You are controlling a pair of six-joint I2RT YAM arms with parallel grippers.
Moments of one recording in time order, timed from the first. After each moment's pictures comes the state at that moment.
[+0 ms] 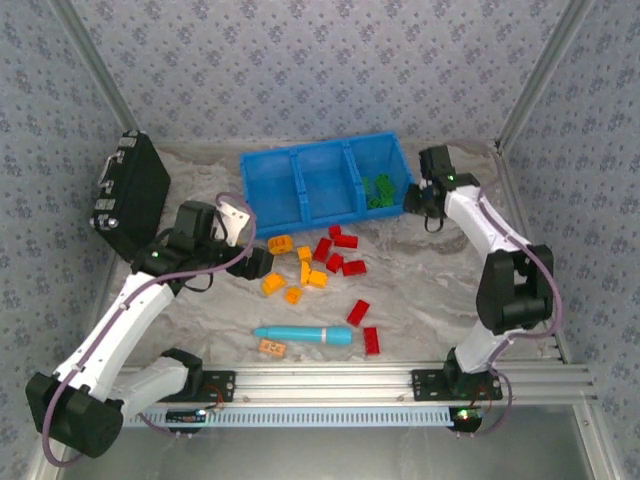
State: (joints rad) left arm -0.39 1.01 0.94 -0.75 0.31 -0.02; right arm 0.18 1.71 1.42 -0.71 0.05 0.36
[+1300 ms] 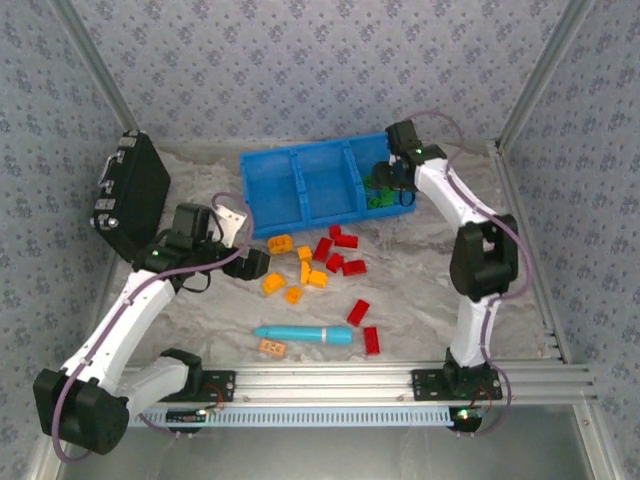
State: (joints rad) left arm -0.33 1.01 0.89 -0.73 0.38 0.00; right arm 0.29 1.88 1.66 -0.78 0.09 0.29
